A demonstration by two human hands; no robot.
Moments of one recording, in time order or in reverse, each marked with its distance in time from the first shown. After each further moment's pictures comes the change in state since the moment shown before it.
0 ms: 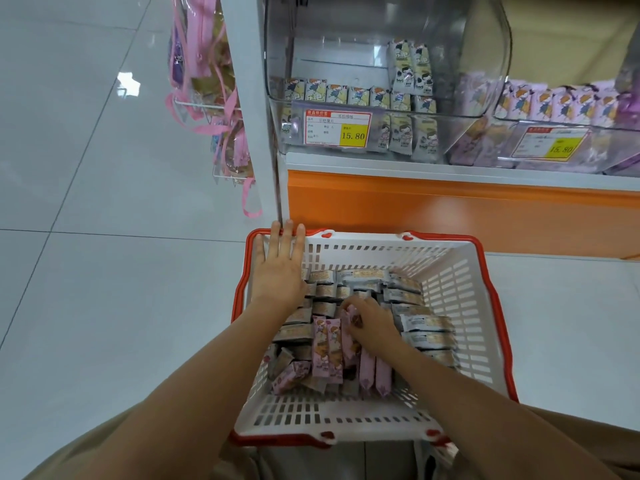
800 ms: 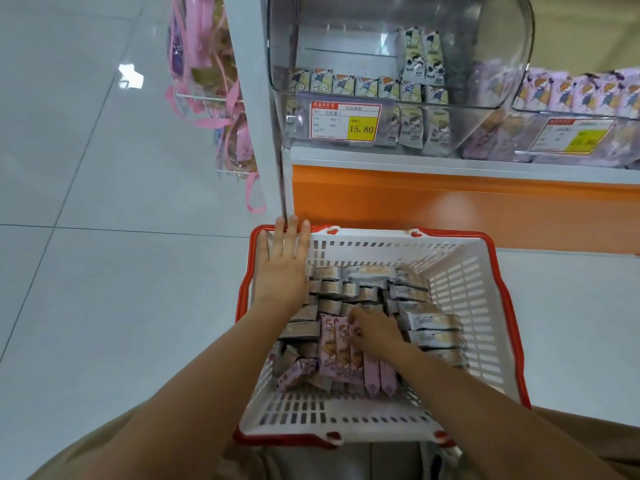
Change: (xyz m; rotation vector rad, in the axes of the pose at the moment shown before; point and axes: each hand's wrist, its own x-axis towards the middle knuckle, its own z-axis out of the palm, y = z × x) left_hand 0.002 -0.002 0.010 0.015 0.043 0.002; right_hand 0.007 0.005 0.010 -0.291 -0.251 0.084
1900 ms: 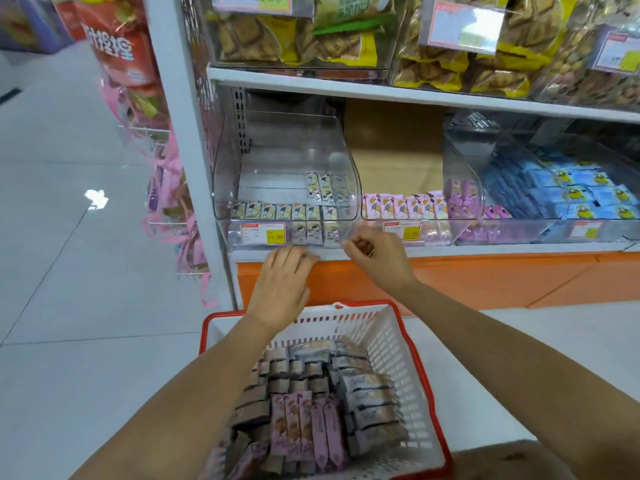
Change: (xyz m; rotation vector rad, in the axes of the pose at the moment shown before) left_hand 0.005 0.068 -0.152 -0.146 0.640 0.450; right_hand -0.132 0.011 -0.265 0.323 1.016 -0.367
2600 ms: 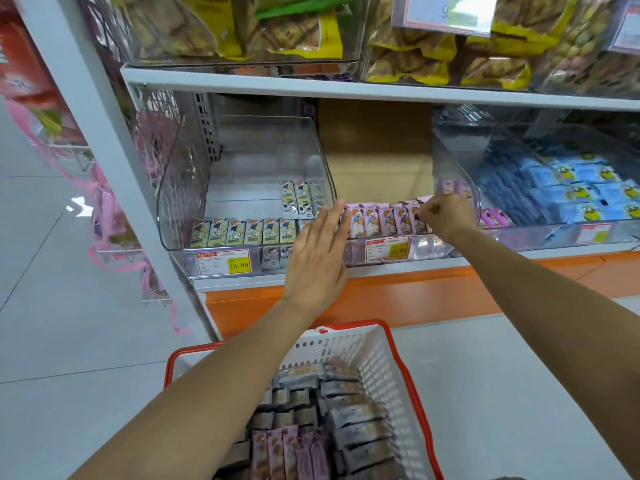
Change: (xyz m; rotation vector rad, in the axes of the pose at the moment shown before) left_hand 0.108 0.054 0.023 -0.005 -0.014 -0.060; right_hand 0.094 0.132 -0.095 -0.367 0.061 0.516
